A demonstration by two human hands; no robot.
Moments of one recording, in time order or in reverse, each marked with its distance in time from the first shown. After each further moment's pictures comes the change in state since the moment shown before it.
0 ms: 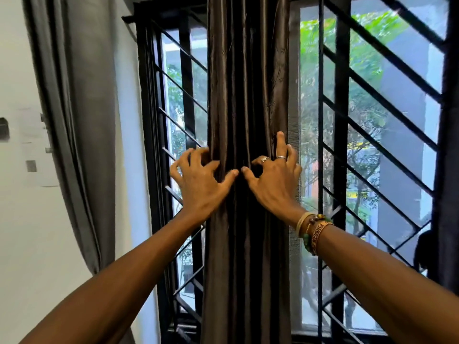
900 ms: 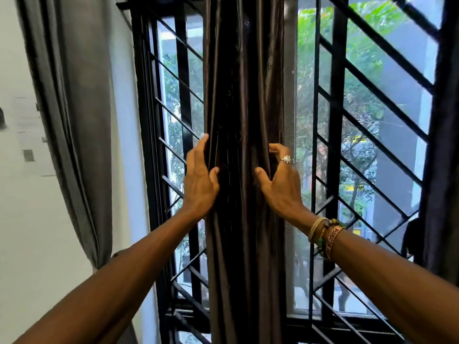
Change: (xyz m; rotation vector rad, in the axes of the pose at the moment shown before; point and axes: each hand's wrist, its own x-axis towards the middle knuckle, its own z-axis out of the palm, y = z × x) left_hand -0.020 0.007 0.002 -0.468 -0.078 -0.029; right_hand -0.030 0.030 -0.012 0.496 0.032 -0.018
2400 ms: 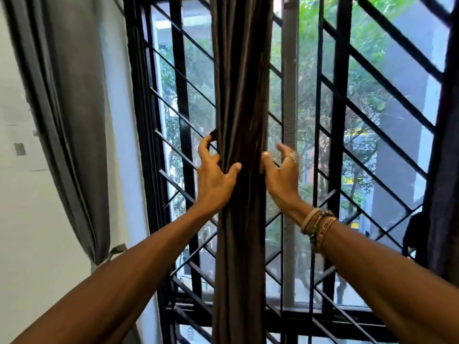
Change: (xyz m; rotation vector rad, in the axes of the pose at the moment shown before) left_hand -0.007 0.020 0.025 -0.321 -0.062 -0.295; right_hand 0.012 0.020 0.024 0.236 0.064 0.316
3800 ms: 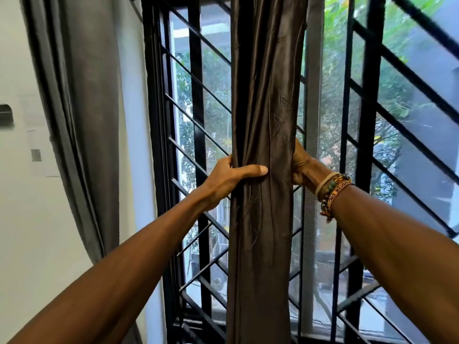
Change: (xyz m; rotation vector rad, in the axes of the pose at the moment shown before) left_hand 0.050 0.000 -0.024 -0.271 -0.473 -0.268; right_hand 0.060 -0.049 0.016 0.649 -0.769 0.367
